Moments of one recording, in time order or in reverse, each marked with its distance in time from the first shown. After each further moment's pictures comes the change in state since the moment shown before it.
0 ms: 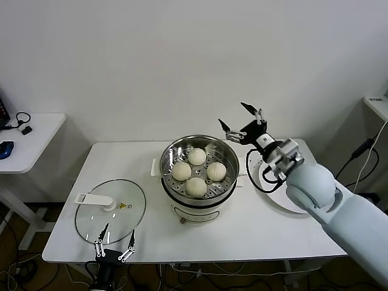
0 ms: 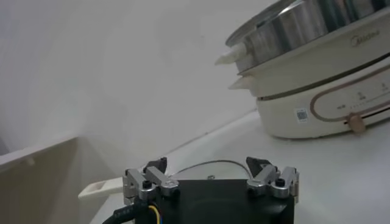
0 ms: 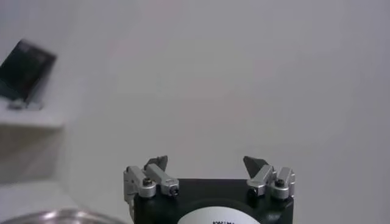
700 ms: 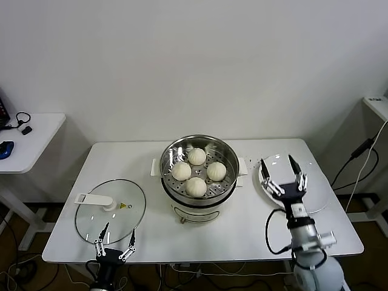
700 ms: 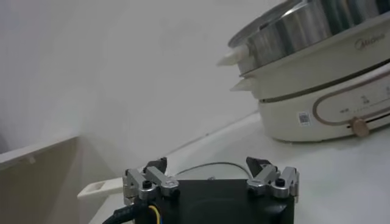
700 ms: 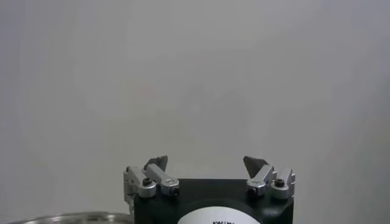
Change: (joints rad) left arm -0.006 -0.005 0.003 0.002 -0.014 0.003 0.000; right arm -0.778 0.510 0.520 -0.013 -0.239 0.491 -0.140
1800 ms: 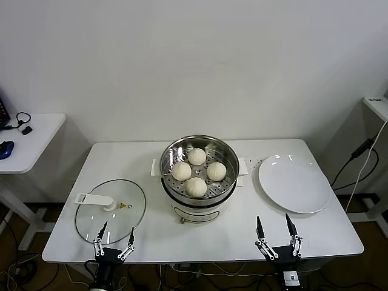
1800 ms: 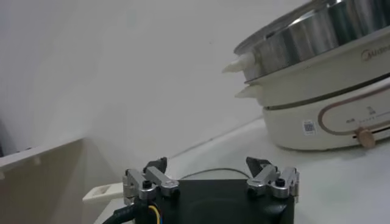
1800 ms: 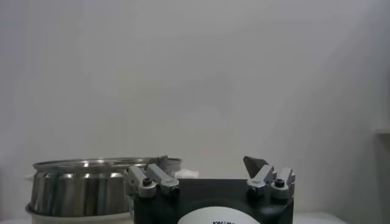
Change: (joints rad) left arm 0.010 -0.003 0.001 -0.022 -0.020 -0.003 -0.002; right arm -0.293 0.222 -0.005 -0.107 -0.134 0.325 -0.066
